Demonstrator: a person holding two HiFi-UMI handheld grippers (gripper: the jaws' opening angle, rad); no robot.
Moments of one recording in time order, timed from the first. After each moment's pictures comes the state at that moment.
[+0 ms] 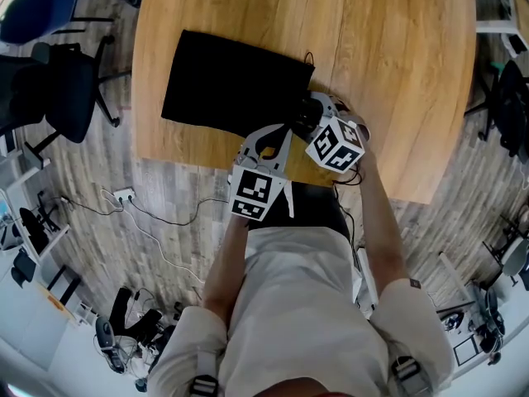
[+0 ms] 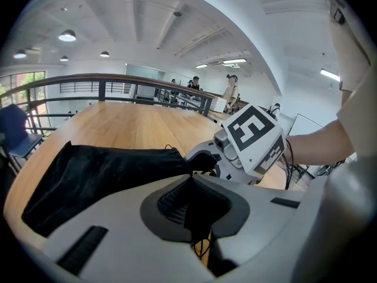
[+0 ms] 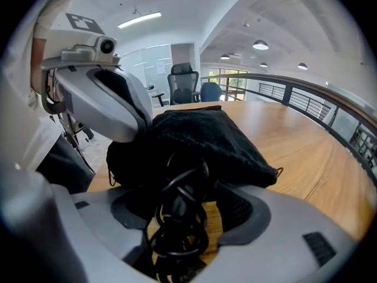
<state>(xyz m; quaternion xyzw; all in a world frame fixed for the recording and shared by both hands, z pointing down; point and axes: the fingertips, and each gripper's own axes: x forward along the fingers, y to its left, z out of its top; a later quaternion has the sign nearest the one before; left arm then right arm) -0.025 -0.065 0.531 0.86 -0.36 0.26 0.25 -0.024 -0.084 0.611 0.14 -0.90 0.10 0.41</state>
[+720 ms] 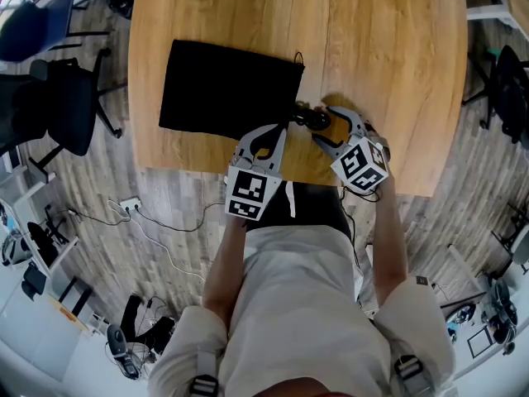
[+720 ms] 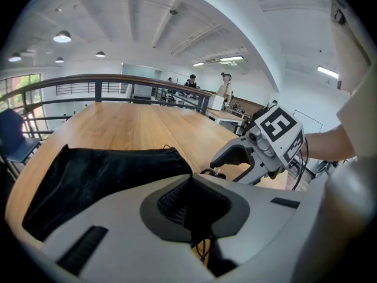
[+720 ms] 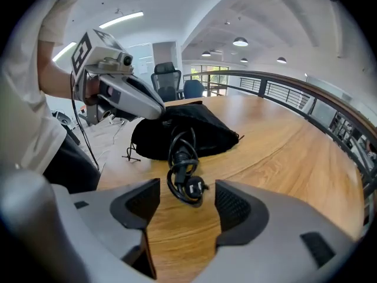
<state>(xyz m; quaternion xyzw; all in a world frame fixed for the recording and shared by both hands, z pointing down) -0.024 -0.069 0.533 0.86 -0.35 0.28 0.24 0.052 -0.056 0.597 0.22 -0.87 0.13 0.42</state>
